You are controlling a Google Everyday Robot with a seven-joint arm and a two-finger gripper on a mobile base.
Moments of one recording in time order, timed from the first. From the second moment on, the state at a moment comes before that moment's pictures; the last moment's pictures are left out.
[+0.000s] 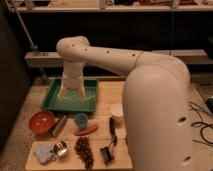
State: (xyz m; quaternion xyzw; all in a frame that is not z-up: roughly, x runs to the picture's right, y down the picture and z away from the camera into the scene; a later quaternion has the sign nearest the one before) arm -0.180 0.050 0.707 -0.24 -0.39 -0.63 0.63
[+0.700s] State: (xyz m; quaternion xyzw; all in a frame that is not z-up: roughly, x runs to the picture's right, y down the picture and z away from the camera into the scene) arm -0.244 0.100 0.741 -0.27 -0.39 -0.59 0.65
